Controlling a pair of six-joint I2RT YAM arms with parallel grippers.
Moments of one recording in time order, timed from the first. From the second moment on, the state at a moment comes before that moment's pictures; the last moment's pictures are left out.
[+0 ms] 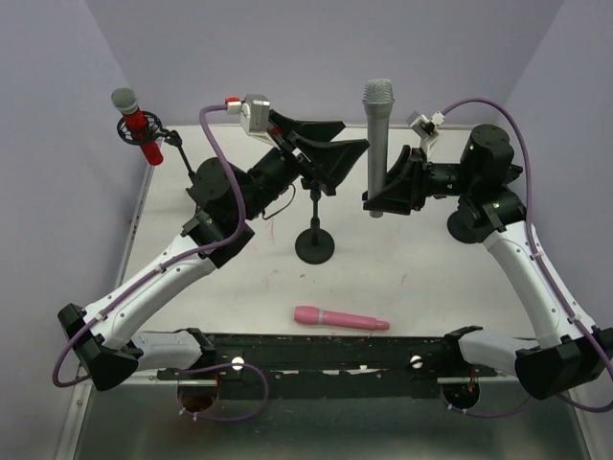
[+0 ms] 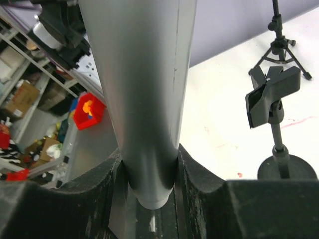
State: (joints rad) left arm -0.87 1.23 1.32 0.40 0.07 -0.57; right arm 0.29 1.18 1.25 -0.11 -1.24 0.46
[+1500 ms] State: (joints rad) left arm -0.87 1.31 1.29 0.44 0.19 -0.66; right arm 0.29 1.24 1.32 -0.13 -1.38 0.42
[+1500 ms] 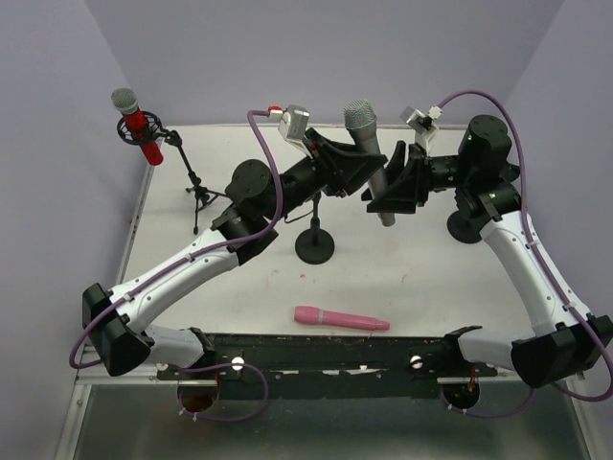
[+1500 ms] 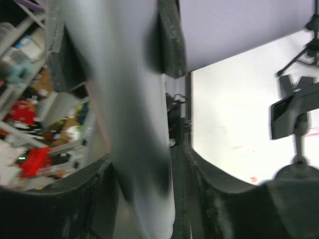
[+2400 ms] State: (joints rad) left arm -0.51 0.90 1.10 -0.03 0.53 -0.11; right arm 0.29 1.27 1.40 -0.63 -1.19 -0.32
